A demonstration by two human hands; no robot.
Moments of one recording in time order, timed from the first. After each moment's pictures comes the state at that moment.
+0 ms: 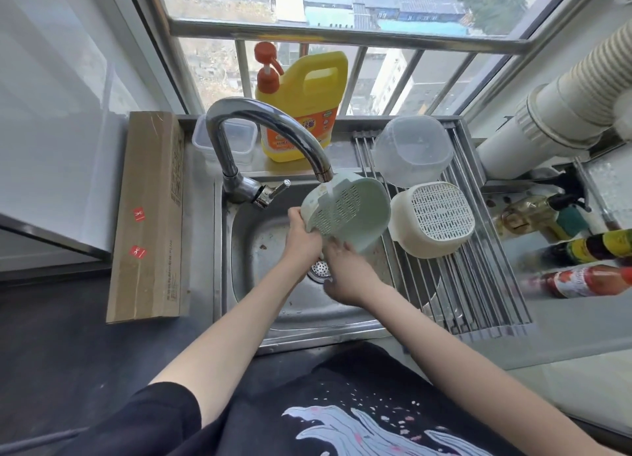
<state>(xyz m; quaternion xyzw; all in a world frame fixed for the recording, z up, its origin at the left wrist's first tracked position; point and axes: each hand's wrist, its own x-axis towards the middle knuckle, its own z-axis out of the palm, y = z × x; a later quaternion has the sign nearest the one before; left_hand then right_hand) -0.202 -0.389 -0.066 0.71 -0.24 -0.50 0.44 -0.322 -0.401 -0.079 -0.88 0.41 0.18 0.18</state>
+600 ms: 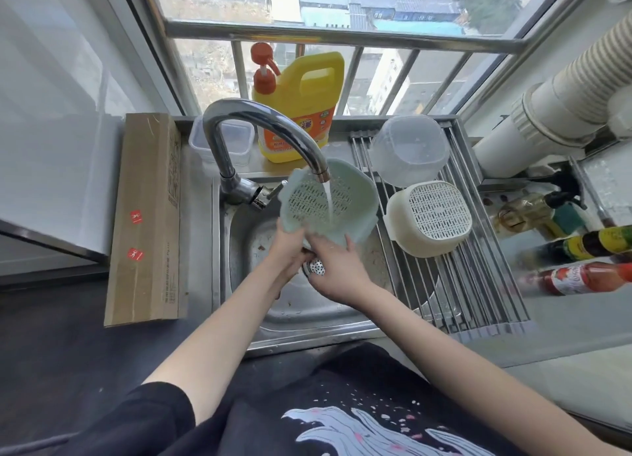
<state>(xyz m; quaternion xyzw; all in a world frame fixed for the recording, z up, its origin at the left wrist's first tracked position) -0.196 -0.389 -0.069 0.59 -0.01 -0.61 0.54 -0.302 -0.391 -0.057 -0.86 0.42 0.06 0.28</state>
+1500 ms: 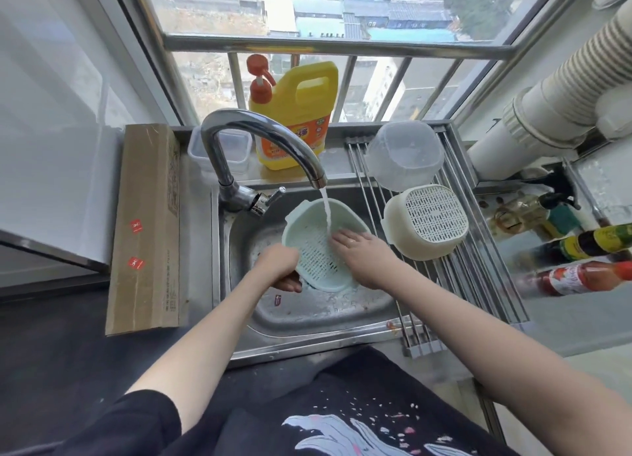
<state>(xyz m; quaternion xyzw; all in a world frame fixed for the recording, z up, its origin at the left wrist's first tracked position) -0.174 -0.377 -0.059 0.78 -0.21 -0.58 0.13 -0.337 -0.440 -0.051 -0.90 0.31 0.29 0.07</state>
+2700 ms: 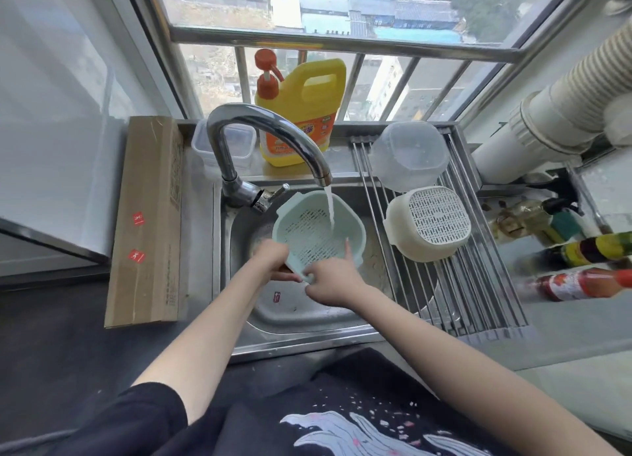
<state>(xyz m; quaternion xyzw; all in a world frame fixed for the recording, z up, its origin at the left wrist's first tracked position) -0.160 -0.377 -0.085 0.75 -0.10 -0.61 0.25 -0.292 -0.388 -0.053 -0.84 0.41 0.22 0.27</state>
